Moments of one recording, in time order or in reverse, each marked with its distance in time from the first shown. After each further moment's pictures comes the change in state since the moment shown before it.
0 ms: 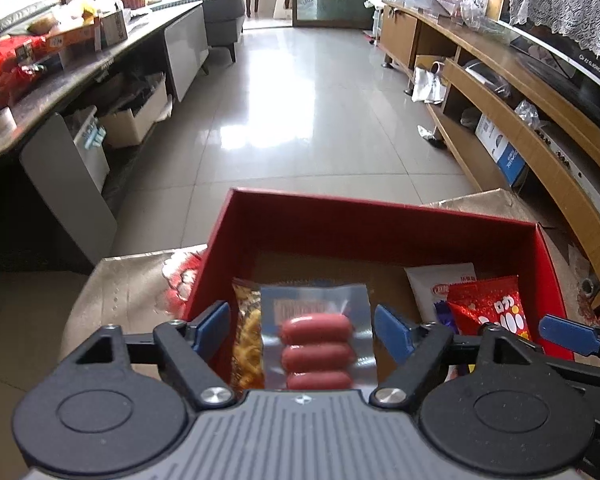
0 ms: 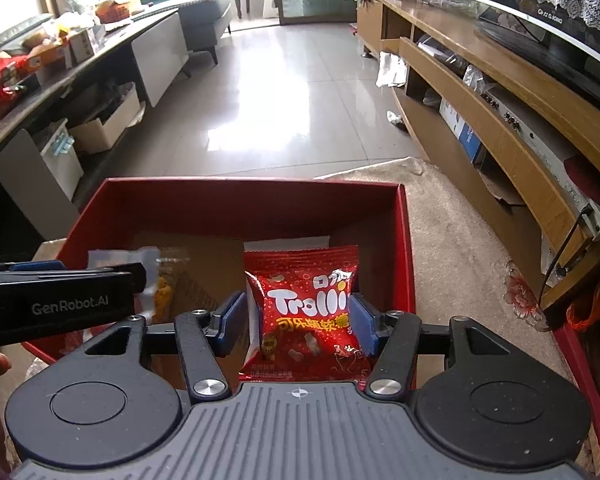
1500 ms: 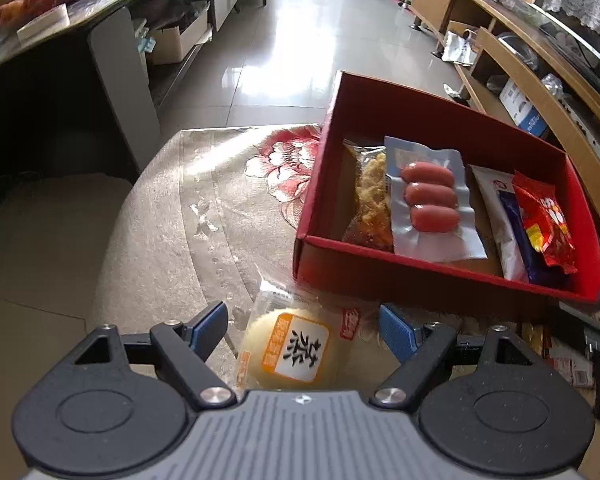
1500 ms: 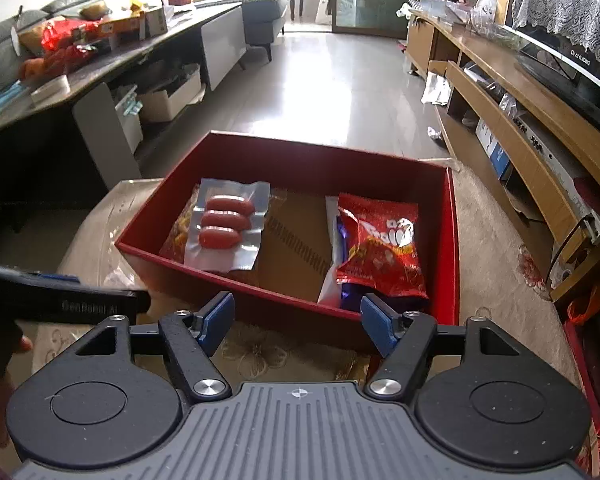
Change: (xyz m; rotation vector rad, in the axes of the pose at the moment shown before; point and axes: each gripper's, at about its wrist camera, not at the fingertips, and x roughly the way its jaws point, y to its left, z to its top) left arm -0.021 0.087 -0.079 -0.100 0.153 -0.022; right arm -0.060 0.044 -0.052 -0.149 -0.016 0.063
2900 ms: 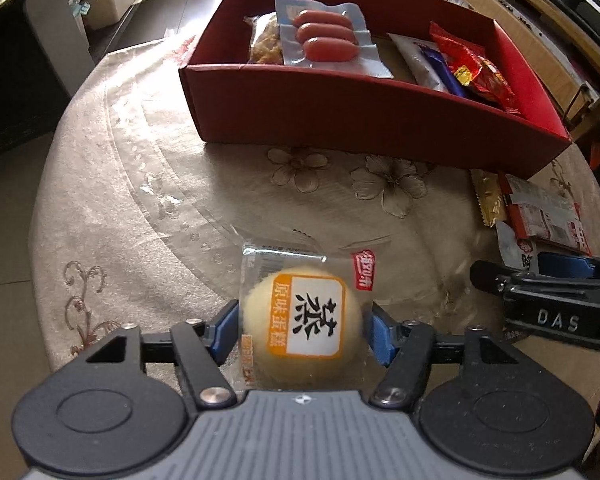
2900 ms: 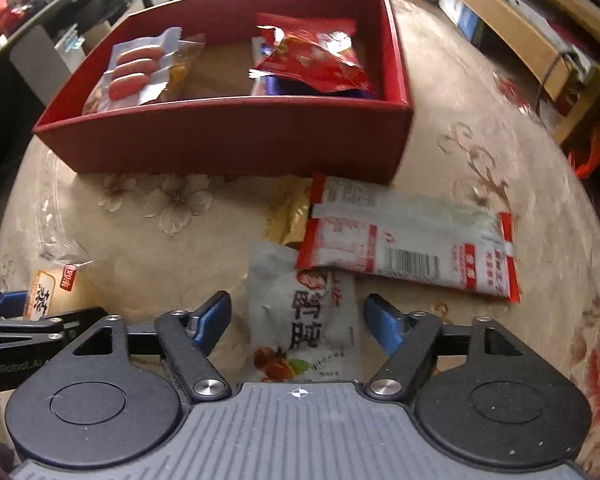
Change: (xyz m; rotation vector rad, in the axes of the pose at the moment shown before) left arm -0.003 -0.042 -0.078 0.150 0.163 -0.077; right arm 0.042 -0.037 -0.075 0.154 0.259 -0.029
